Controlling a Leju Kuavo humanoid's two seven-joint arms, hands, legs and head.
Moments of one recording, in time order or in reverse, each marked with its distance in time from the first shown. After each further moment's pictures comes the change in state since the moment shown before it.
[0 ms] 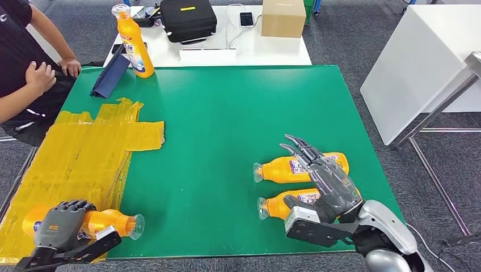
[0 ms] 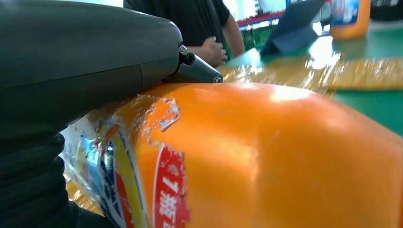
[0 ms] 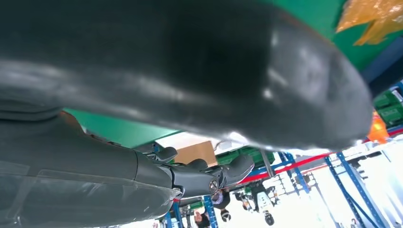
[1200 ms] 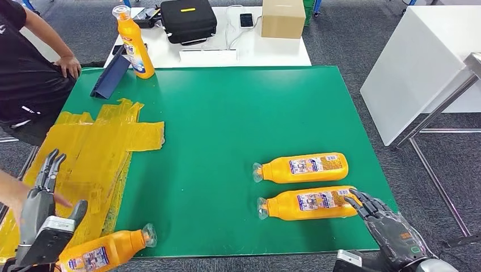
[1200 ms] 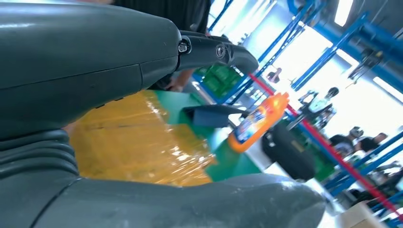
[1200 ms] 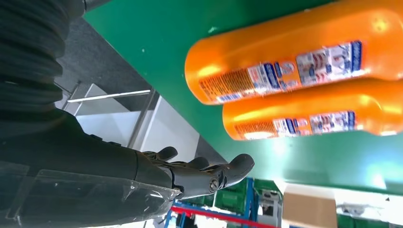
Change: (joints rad) left arm 0.022 -0.204 0.054 -0.330 0.676 -0.009 -0.159; right arm 0.529 -0.248 -0.289 -0.001 0.221 -0.110 0.069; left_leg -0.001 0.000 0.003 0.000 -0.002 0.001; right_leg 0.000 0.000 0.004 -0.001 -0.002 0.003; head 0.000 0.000
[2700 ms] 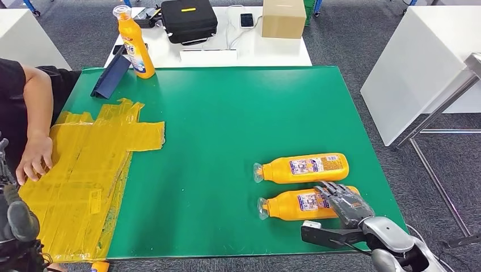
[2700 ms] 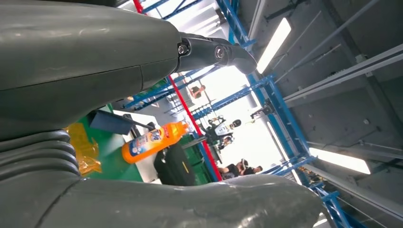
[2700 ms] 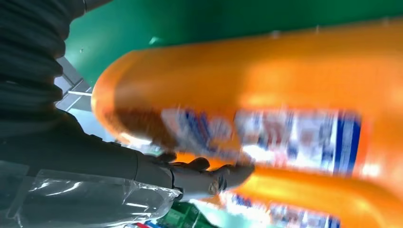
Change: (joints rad) left arm -0.061 -0.017 -0.034 -0.184 0.343 -0.034 -0.081; right arm -0.473 0.155 0.256 0.452 0.136 0.250 -0.076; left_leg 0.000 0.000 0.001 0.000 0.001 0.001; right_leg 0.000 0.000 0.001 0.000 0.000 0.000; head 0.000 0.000
